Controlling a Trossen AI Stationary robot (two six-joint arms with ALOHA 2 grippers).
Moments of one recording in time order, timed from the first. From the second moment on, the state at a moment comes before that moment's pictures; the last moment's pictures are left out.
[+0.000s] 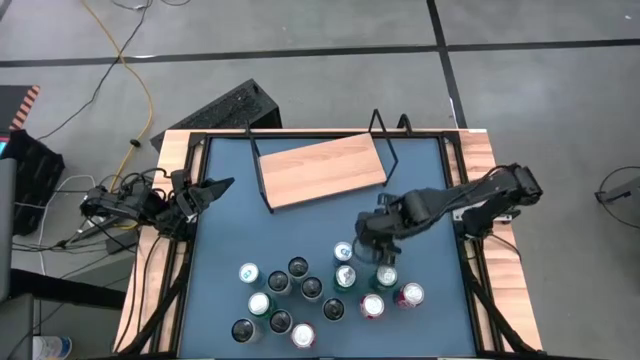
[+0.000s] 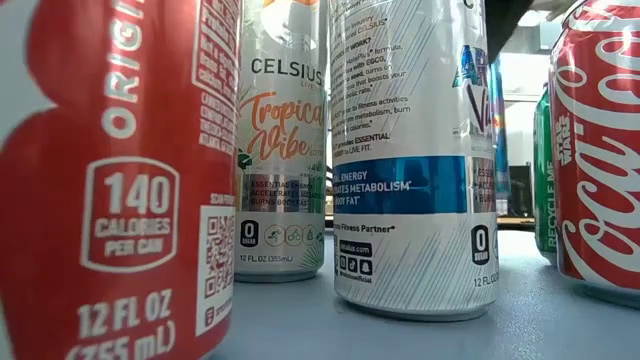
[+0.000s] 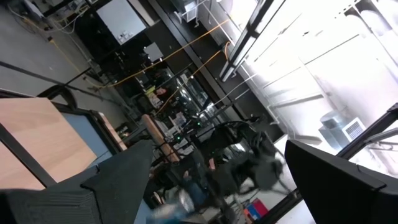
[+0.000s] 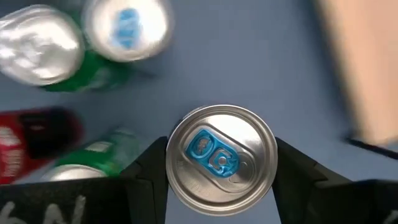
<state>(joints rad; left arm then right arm) -0.24 0.02 0.14 0.38 -0.59 -0.73 0.25 1.58 1.50 -1.24 0.20 0.38</state>
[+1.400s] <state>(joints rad) -0.24 0.02 0.14 0.41 -0.69 -0.77 -0.28 2.20 2.31 -1.03 0.05 -0.57</state>
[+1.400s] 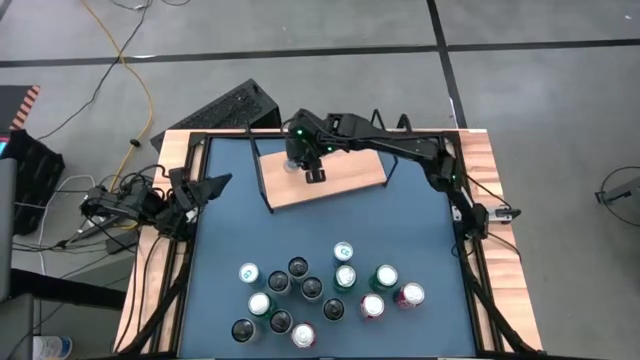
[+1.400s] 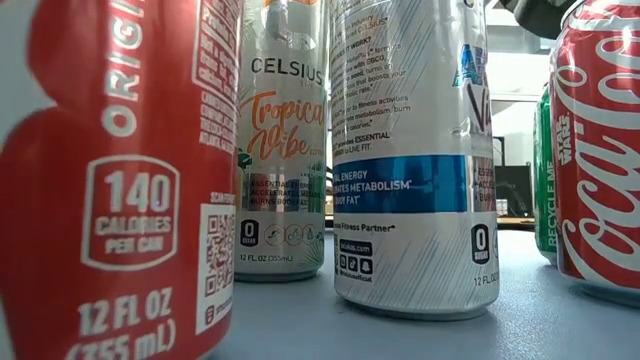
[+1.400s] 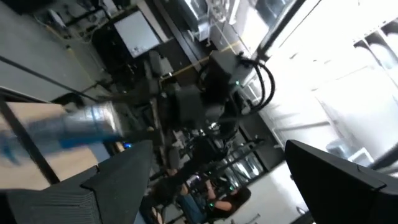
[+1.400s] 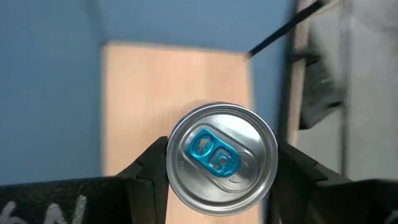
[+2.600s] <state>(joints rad) -0.24 0.02 0.14 0.39 -0.79 -0.77 -0.26 2.20 2.31 -1.21 -0.03 -0.56</state>
